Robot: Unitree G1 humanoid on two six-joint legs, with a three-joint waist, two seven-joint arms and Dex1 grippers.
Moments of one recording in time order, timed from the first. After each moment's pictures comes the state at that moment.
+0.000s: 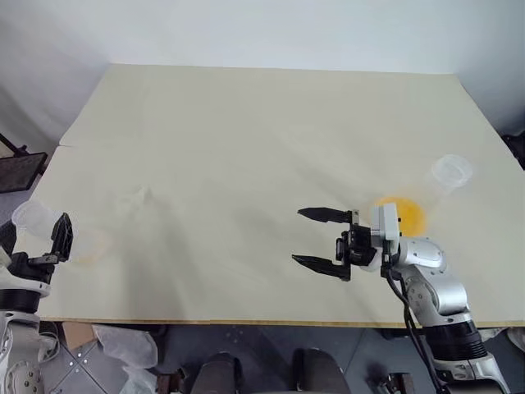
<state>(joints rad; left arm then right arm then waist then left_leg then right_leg) 0.24 0.46 0.71 -0.34 -0.59 0.23 -0.18 -0.26 -0.47 0.04 -0.12 0.57 0.04 1.20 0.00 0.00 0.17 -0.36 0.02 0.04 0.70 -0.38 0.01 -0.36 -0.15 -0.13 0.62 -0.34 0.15</state>
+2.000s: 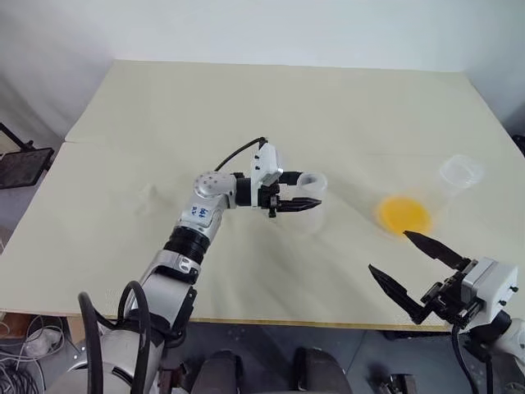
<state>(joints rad) -0.98 0.17 -0.17 0.73 -0.25 -0.09 -1.13 0.44 -0.52 -0.41 -0.62 0.53 0.02 0.77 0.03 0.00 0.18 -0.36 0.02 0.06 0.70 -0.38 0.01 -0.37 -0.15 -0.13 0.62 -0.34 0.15</state>
